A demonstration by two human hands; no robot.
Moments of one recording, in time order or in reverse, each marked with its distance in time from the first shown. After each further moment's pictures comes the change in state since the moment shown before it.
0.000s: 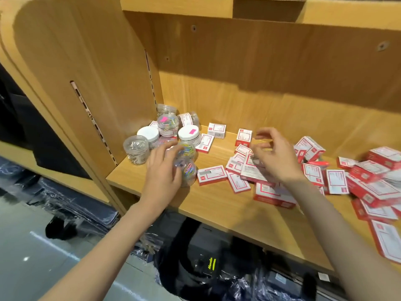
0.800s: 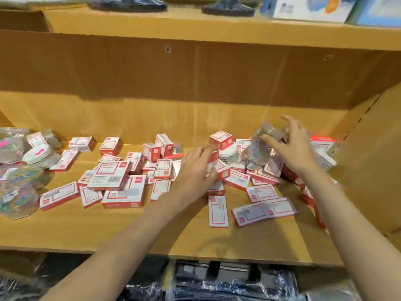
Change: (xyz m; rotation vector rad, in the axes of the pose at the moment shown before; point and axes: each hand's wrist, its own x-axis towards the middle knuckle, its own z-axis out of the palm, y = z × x) left_hand 0.007 0.306 0.194 -0.257 -0.370 0.408; right_hand -0.050 0.165 -0.322 -0.376 0.334 0.206
